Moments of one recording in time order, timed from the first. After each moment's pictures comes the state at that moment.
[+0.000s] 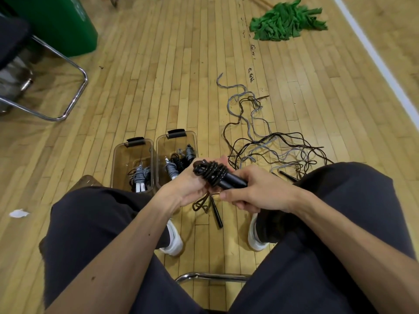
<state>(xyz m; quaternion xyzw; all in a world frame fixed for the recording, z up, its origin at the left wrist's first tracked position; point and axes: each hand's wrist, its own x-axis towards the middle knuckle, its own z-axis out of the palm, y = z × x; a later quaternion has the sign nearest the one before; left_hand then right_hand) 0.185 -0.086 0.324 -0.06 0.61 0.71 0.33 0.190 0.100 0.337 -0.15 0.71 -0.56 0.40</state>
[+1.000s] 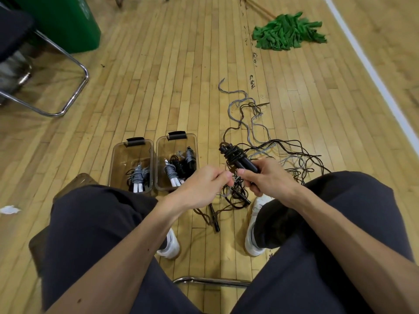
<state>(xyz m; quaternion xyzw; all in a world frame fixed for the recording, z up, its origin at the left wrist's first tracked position) 0.191 -0.087 0.324 0.04 0.87 0.42 0.25 0.167 0.102 0.310 0.01 0.78 -0.56 0.28</state>
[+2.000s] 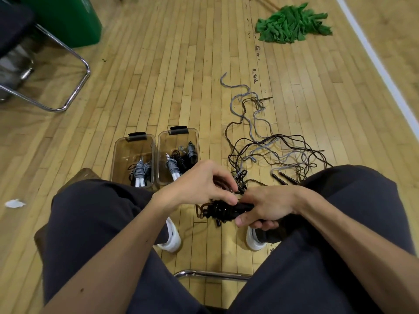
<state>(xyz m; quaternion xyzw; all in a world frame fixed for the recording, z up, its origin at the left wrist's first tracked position) 0.191 -0.095 0.329 0.14 0.85 0.44 0.26 0.185 0.103 0.315 -0.19 0.70 -0.36 0.59</state>
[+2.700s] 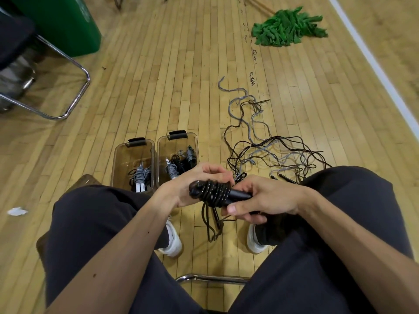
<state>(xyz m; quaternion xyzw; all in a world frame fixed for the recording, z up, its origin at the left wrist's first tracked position) 0.186 -0.093 0.328 0.00 0.59 0.71 0.39 0.187 0.109 0.331 -0.23 0.63 -0.54 0.51</state>
